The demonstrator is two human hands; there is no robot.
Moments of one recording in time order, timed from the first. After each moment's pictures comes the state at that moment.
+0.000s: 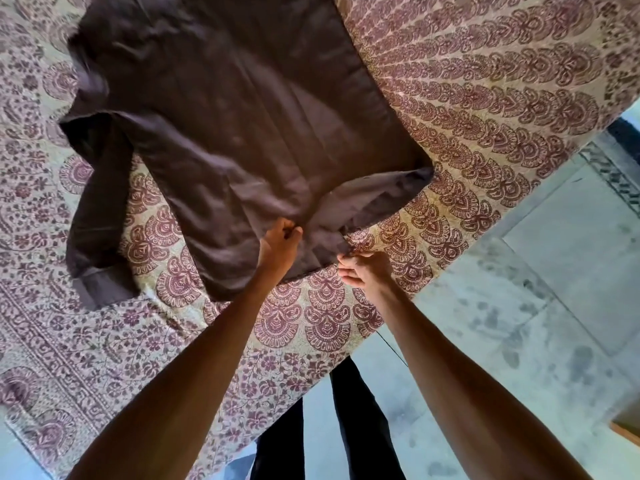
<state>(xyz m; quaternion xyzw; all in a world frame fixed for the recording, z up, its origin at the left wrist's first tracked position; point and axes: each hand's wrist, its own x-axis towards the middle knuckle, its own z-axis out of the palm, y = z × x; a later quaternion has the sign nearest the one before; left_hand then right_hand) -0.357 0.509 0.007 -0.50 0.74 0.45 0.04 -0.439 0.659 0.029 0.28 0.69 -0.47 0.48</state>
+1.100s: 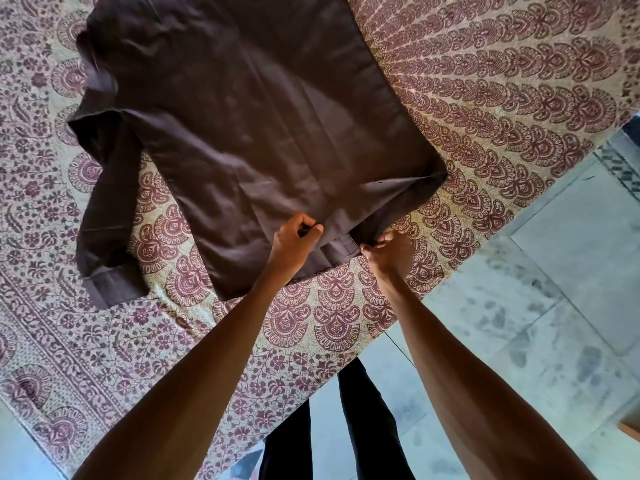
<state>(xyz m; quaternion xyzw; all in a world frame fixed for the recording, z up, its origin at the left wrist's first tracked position) -0.359 0.505 0.015 -0.43 0.74 0.52 0.02 -0.449 0.659 0.001 0.08 0.92 -0.29 0.25</state>
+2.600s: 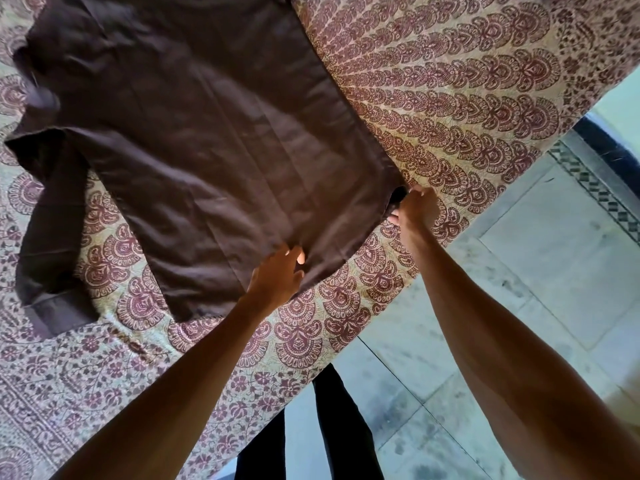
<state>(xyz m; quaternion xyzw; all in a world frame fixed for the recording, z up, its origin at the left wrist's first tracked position) -0.369 0.548 -0.008 -0.23 0.90 0.30 0.23 -0.603 0.696 -0.008 0.22 0.86 -0.42 0.19</state>
